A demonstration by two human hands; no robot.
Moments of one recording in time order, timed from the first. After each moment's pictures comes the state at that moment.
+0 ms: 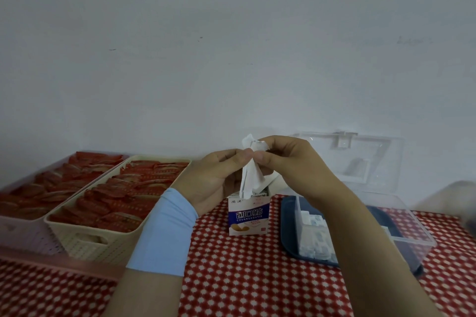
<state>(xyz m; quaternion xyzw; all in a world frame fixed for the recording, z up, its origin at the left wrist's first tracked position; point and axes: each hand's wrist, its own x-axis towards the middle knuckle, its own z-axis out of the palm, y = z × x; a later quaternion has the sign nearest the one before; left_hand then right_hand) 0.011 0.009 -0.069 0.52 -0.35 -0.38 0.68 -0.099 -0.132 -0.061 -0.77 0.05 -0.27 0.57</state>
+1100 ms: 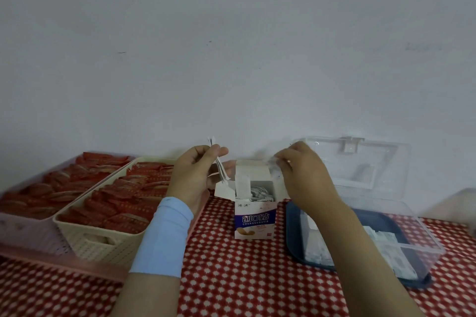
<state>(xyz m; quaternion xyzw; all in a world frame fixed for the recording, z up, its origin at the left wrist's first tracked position) 0.033 0.020 -0.084 0.53 -0.20 -0.16 0.81 -0.077 -0.153 -0.095 -0.90 0.18 -0.36 0.16</state>
